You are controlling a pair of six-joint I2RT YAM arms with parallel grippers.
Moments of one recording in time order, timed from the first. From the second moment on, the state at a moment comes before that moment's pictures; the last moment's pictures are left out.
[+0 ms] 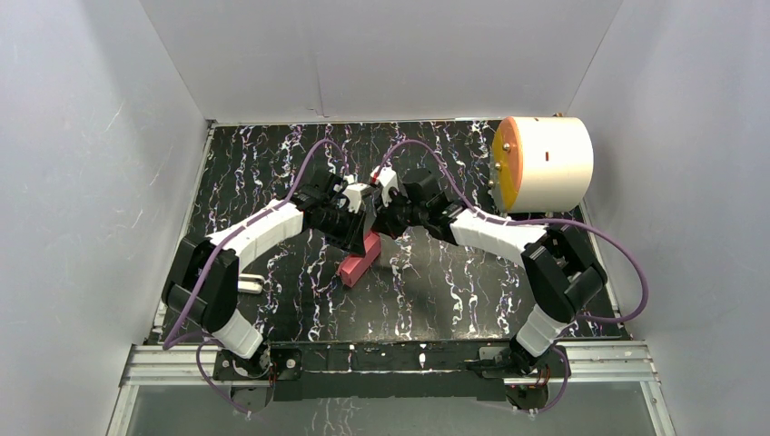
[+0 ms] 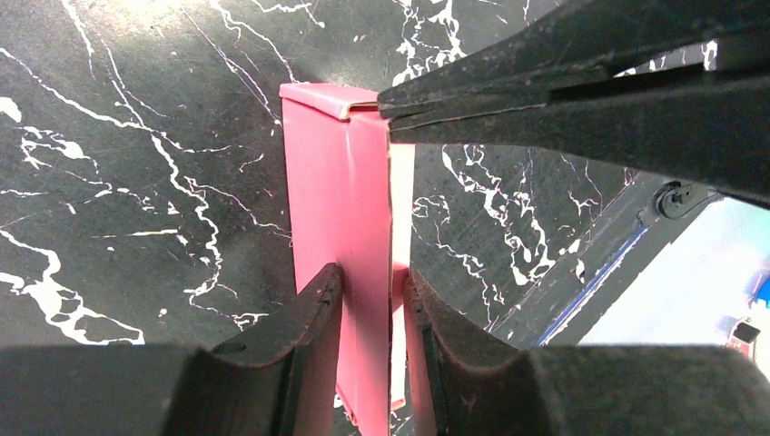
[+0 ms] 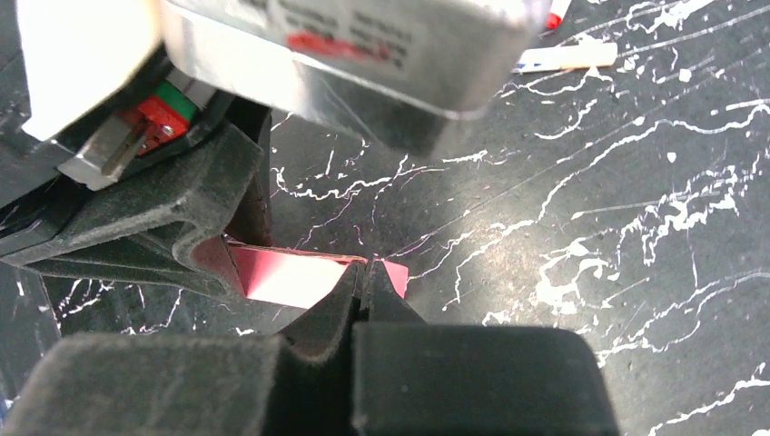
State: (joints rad) left arm -0.51 1.59 1.07 -0.59 0.48 -0.10; right arm 0.74 1.67 1.06 0.01 -0.44 -0.06
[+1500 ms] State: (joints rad) left arm -0.51 1.57 1.05 -0.56 0.47 -0.09; right arm 0.80 1.60 0.74 0.54 -0.25 0.06
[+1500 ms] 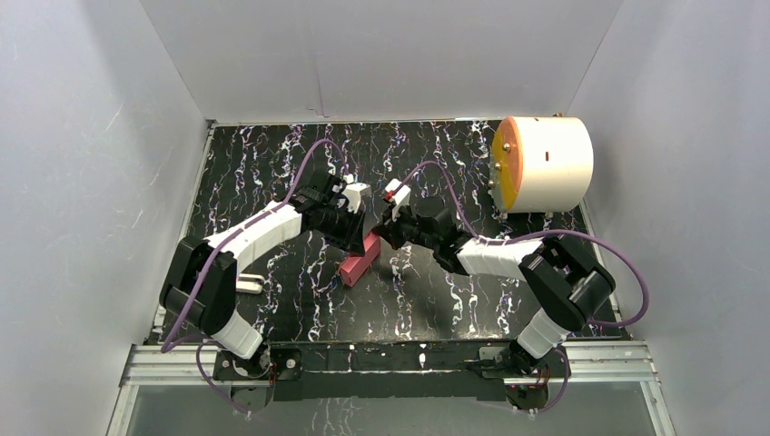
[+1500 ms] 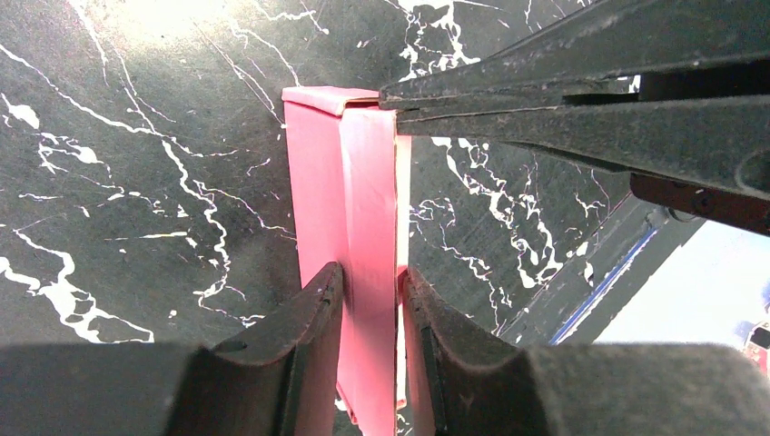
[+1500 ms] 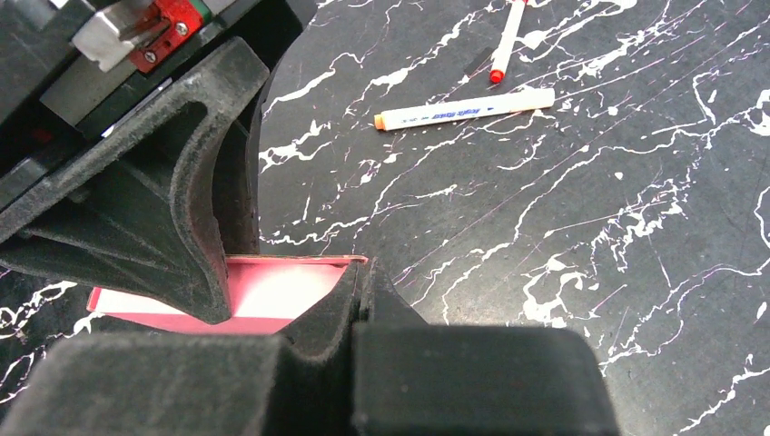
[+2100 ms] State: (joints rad) left arm -0.51 1.57 1.05 -0.57 0.49 -0.05; right arm 0.81 1.59 0.72 0.53 -0.26 -0.09
